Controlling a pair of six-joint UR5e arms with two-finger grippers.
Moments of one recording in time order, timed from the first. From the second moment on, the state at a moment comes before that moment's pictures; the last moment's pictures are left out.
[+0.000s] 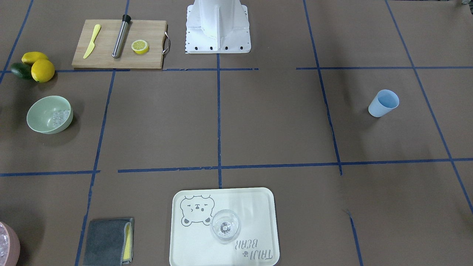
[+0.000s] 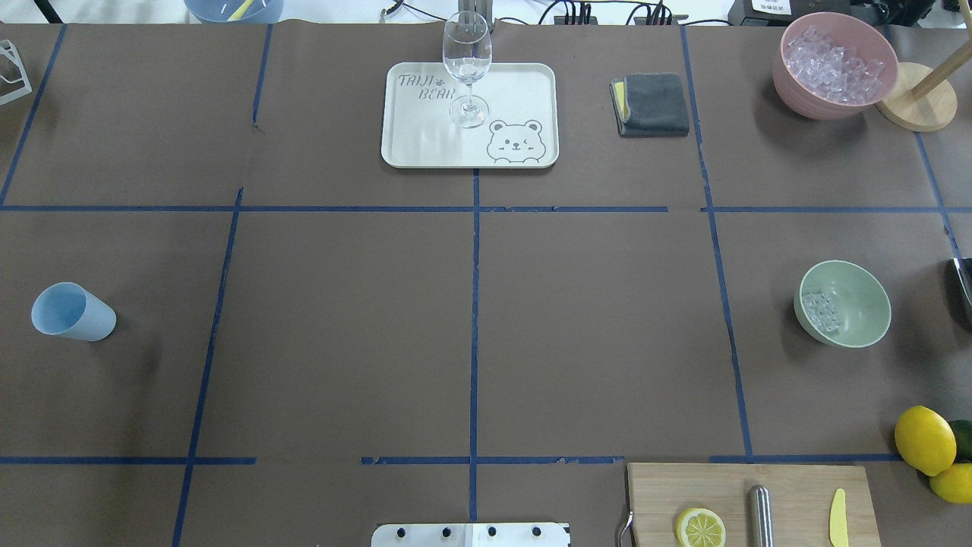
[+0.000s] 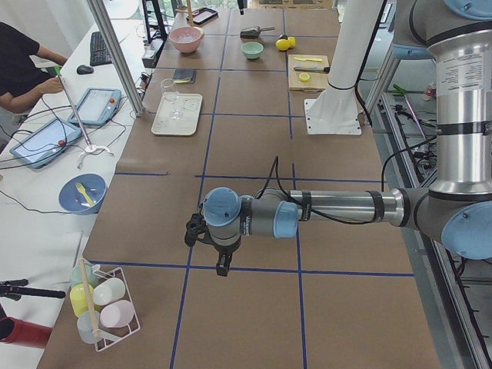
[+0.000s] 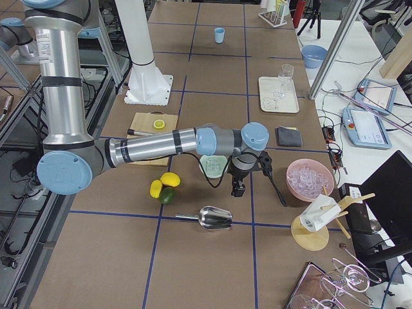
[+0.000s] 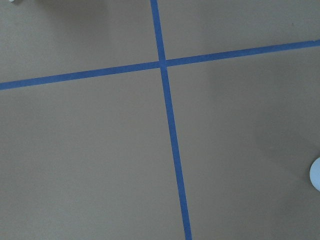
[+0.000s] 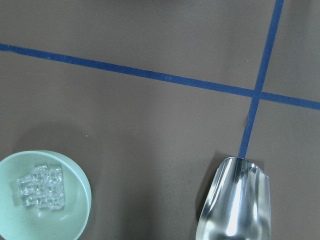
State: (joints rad) left arm -1.56 -1.46 -1.68 -1.64 -2.37 0.11; right arm 1.42 -1.52 1.72 -1.78 2.38 -0.08
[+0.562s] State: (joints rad) left arm -1.56 -1.49 -1.68 -1.63 -2.31 0.11; right arm 1.42 -1.51 1.73 -1.78 2.38 -0.07
